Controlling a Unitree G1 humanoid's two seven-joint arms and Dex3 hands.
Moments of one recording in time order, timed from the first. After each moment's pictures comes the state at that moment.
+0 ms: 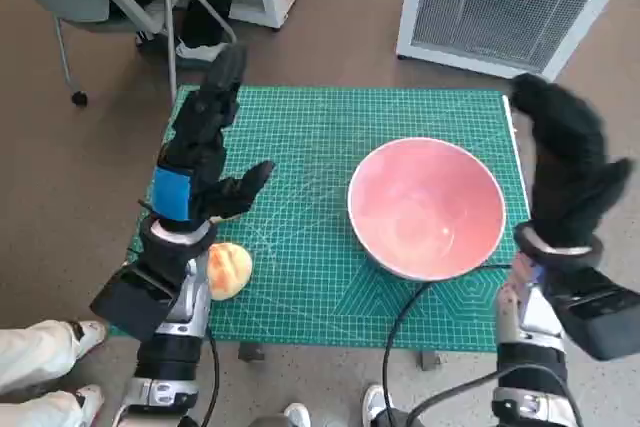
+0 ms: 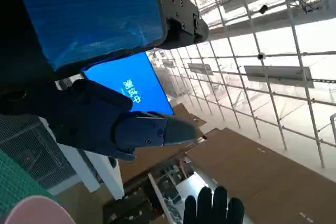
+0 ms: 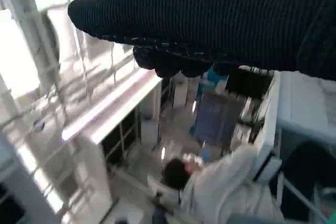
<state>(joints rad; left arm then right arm) -0.50 0.14 0.10 0.35 -0.13 -0.78 -0.27 -0.56 -0.14 -0.18 0.49 0.27 -0.90 0.34</state>
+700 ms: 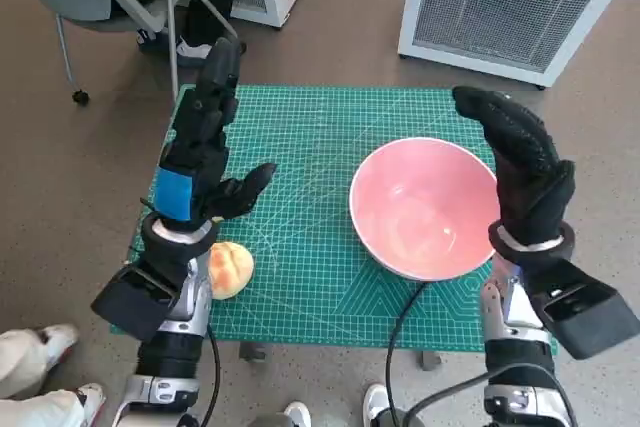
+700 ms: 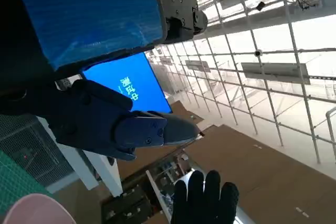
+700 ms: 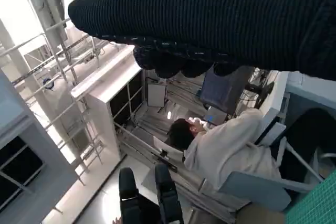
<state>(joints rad) -0.50 0.14 0.09 0.34 -0.16 -0.77 -0.29 -0.57 -0.14 -0.14 0.51 0.31 -0.90 0.44</state>
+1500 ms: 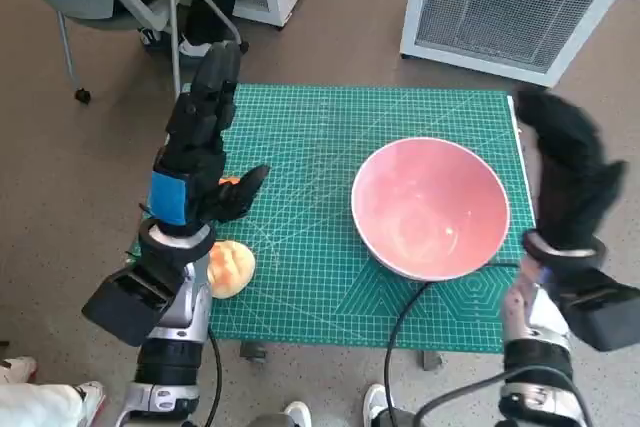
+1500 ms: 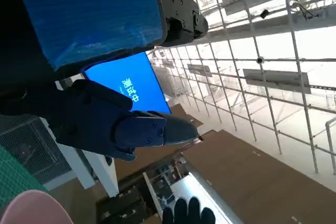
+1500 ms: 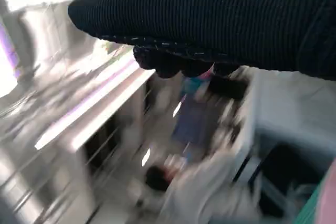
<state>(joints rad) -0.46 0.12 0.10 0.30 -0.17 -0.73 -0.28 -0.57 -0.20 -0.30 0.77 0.21 -0.99 0.23</state>
